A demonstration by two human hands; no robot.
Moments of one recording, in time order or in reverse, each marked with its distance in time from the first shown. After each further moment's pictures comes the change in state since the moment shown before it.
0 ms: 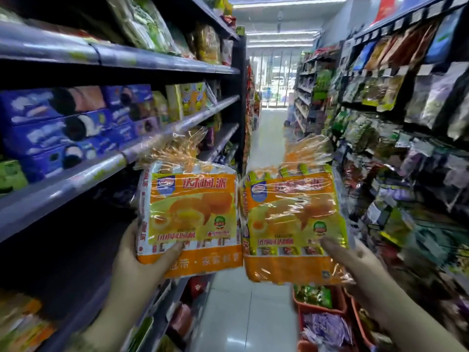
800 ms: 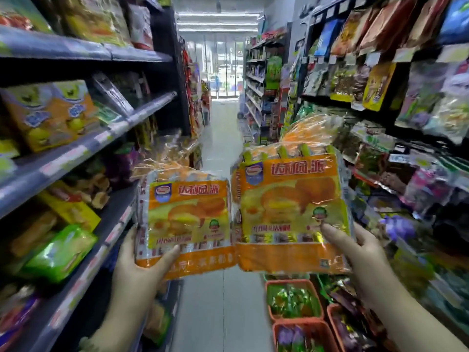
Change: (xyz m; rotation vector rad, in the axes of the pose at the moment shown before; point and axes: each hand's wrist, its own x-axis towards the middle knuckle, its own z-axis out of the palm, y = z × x) left_hand 0.423 -0.110 0.323 0.017 -0.190 -0.013; right_hand 0.458 -0.037 -0.080 -0.055 0.302 -0.221
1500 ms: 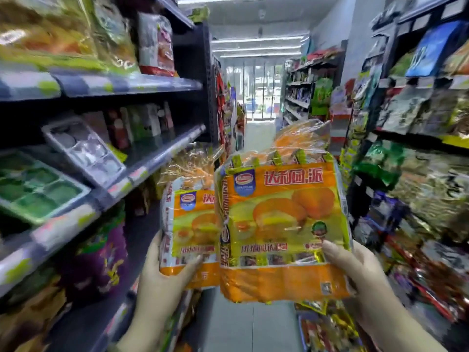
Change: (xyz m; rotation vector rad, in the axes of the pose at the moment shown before) left_hand 0.455 -0.056 0.149 -0.057 0.110 0.053; right_hand 0.471 0.033 0.186 0.249 -0.314 0.085
